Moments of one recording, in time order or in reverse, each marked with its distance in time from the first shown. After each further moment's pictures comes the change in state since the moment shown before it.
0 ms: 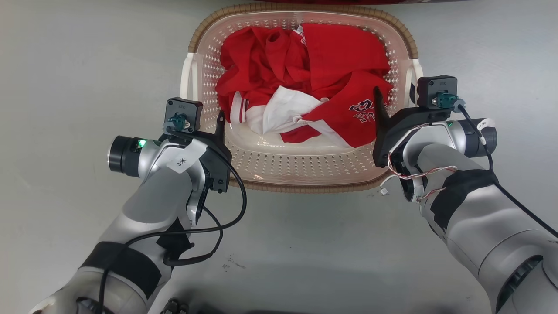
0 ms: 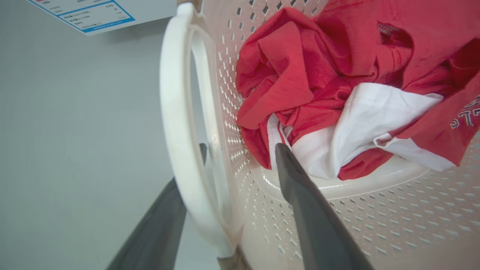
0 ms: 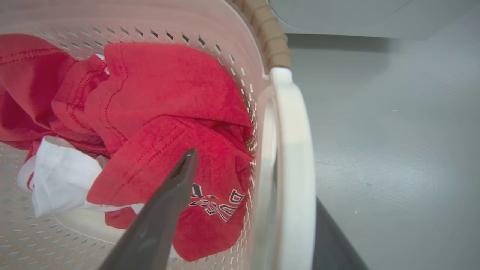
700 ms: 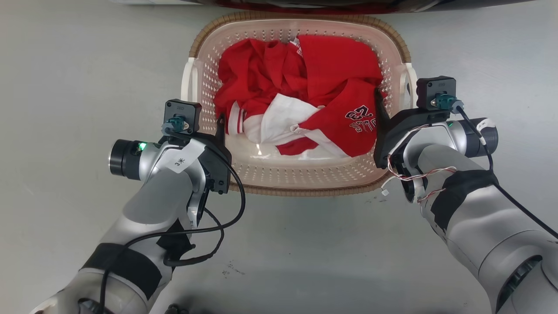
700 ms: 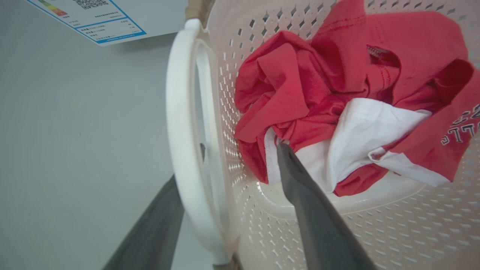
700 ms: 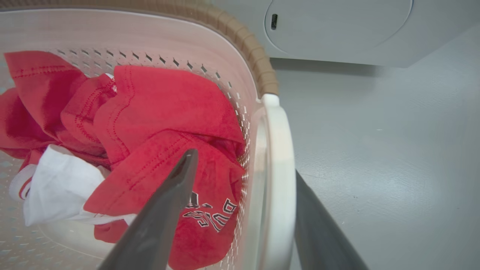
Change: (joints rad) left arm 0.003 -0.001 -0.014 -0.001 -0.042 0.009 0.000; right arm -0.001 0.003 0.009 0.012 -0.018 0.001 -0.007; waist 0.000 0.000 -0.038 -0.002
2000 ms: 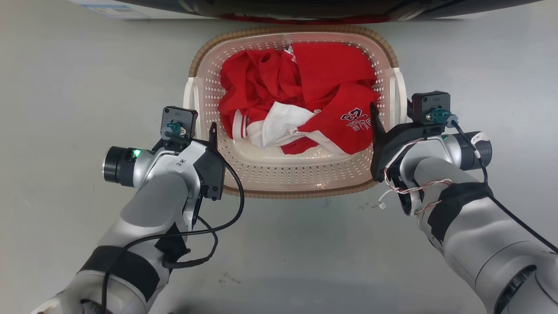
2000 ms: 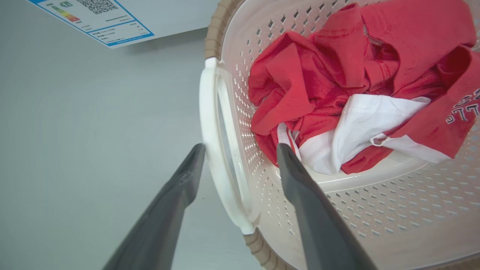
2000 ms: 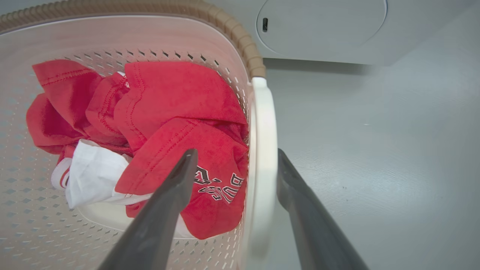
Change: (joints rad) left arm 0.000 -0.001 -0.029 0.059 -0.002 0.009 0.022; right arm 0.037 0.006 0.000 -0.003 0.003 0.004 -0.008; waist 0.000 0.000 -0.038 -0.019
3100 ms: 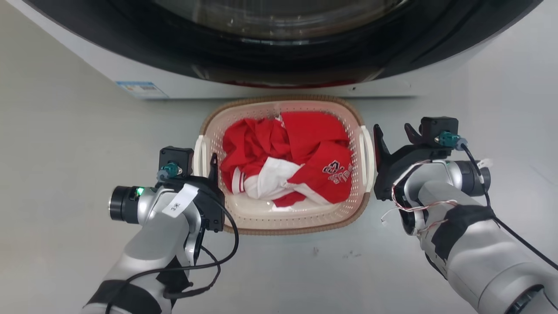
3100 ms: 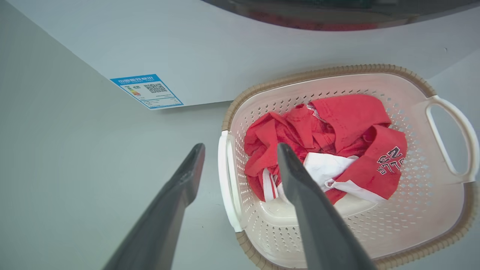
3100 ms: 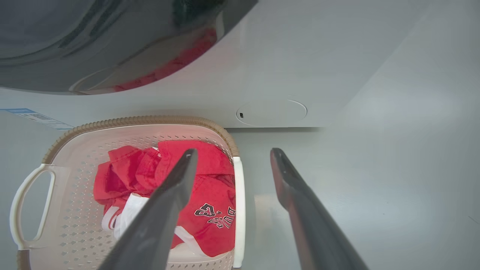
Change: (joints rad) left arm 0.125 0.001 0.050 -0.013 -0.008 0.000 -0.103; right arm 0.098 -0.018 -0.109 -0.046 -0.007 0.005 -0.001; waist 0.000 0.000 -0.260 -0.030
